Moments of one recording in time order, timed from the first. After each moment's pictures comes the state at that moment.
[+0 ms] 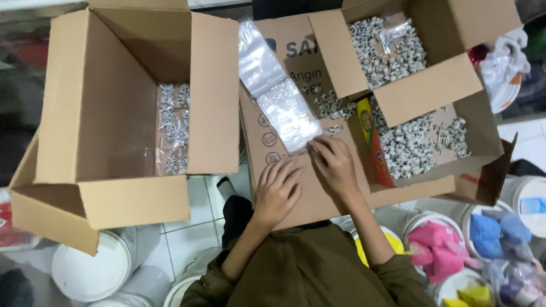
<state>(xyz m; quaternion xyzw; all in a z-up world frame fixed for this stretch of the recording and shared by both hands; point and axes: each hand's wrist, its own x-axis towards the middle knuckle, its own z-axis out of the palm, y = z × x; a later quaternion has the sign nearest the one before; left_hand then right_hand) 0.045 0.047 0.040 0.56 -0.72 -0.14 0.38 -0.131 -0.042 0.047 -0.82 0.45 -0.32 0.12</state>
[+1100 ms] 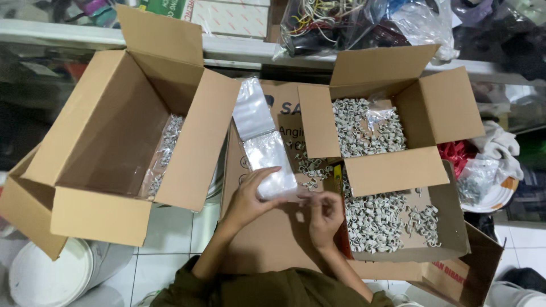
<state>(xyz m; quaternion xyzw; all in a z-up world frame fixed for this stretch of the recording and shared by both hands) 0.031 -0.035 0.050 0.56 -0.60 -0.25 0.52 -0.176 -0.076 0.003 -0.58 0.30 -0.58 0.49</state>
